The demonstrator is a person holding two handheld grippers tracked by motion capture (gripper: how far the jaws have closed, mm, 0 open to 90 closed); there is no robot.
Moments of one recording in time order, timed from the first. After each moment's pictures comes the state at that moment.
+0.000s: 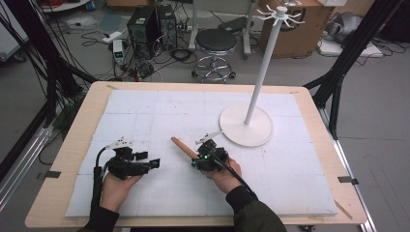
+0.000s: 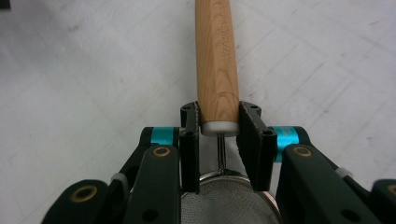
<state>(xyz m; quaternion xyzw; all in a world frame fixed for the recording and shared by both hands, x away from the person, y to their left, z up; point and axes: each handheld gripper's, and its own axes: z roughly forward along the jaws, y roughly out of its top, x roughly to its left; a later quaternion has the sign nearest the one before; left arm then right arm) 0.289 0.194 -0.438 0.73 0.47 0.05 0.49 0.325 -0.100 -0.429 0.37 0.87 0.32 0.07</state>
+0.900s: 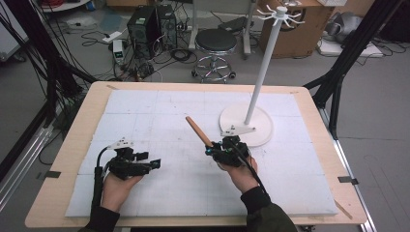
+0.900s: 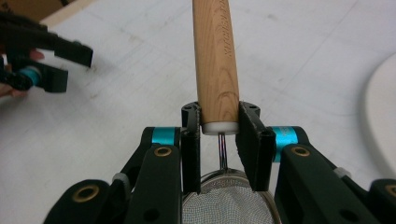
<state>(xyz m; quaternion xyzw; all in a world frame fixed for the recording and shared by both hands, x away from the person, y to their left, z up) 0.289 0.192 -0.439 0.73 0.47 0.05 0.49 0.316 -0.155 -0.396 0.39 0.80 0.44 0.10</state>
